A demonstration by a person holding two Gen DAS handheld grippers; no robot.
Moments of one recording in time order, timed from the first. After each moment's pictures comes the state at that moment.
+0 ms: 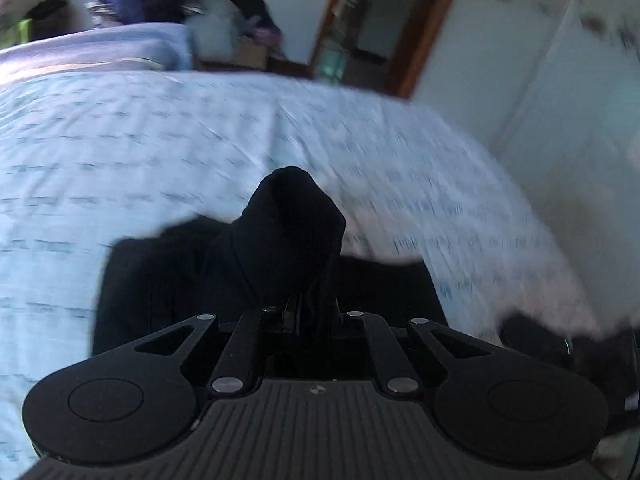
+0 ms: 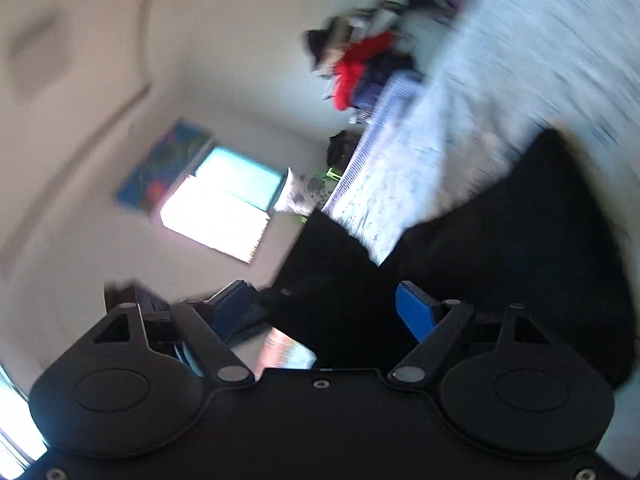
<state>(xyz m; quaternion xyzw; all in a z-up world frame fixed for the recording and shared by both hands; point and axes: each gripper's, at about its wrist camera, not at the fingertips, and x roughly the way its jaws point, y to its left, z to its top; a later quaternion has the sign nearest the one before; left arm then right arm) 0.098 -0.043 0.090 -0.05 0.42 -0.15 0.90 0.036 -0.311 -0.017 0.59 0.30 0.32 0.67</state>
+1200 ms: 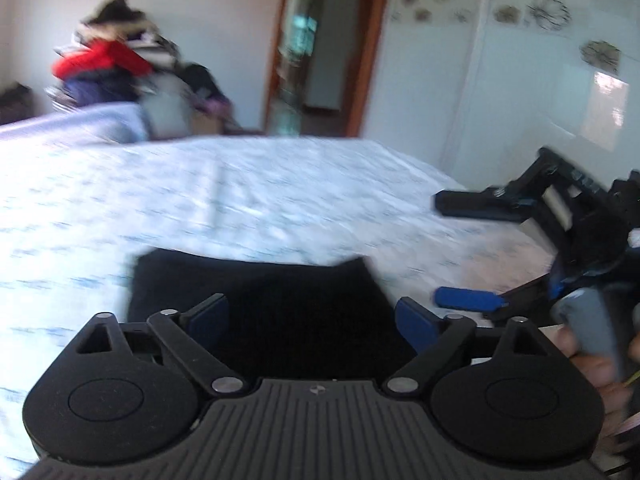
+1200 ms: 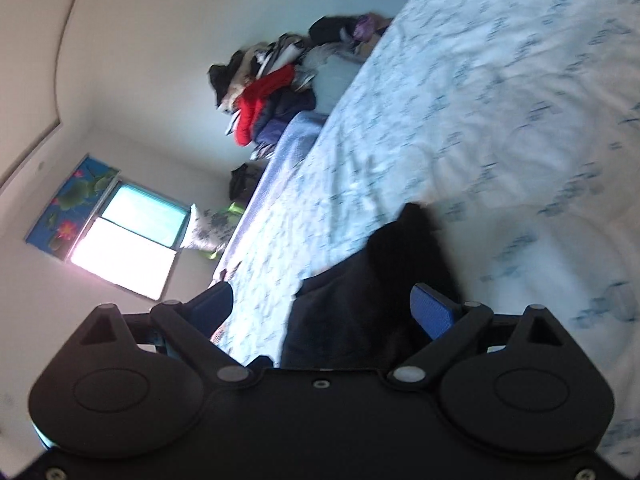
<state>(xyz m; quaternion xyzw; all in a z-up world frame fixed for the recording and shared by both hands) 0.020 -0.046 0.080 0.00 0.28 -0.19 0.94 0.023 -0.342 0.048 0.49 0.32 0.20 0.78</state>
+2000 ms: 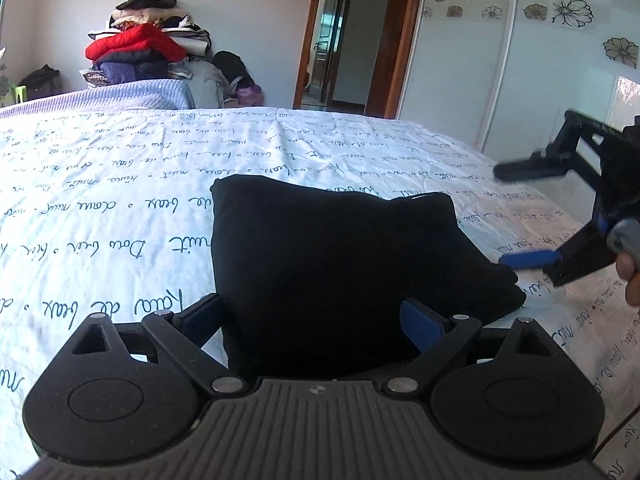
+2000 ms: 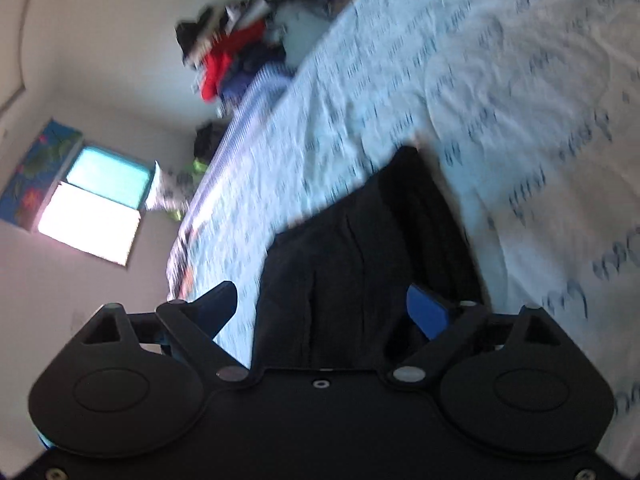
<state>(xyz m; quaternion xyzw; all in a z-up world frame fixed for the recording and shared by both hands) -0.012 0.017 0.024 -0.01 0.29 -0.17 0.94 0.021 -0.326 0.034 0.44 0.43 0.19 0.77</state>
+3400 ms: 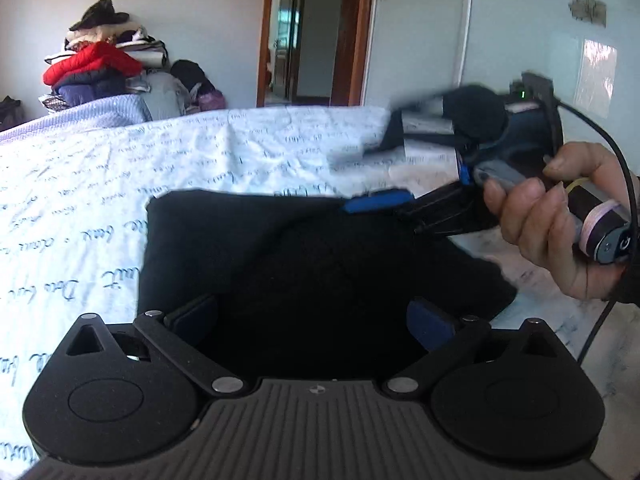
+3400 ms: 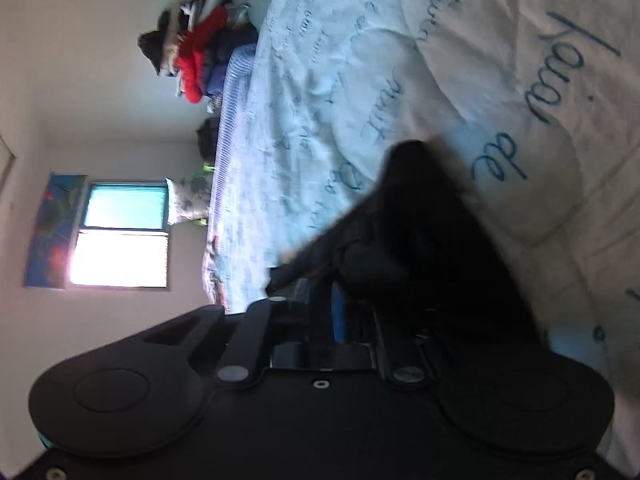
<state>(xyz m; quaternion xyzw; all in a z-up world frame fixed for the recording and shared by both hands) 0.010 -0.022 0.017 0.03 0.28 -0.22 0.94 0.131 -0.313 -0.006 0.54 0.42 0.21 0.70</state>
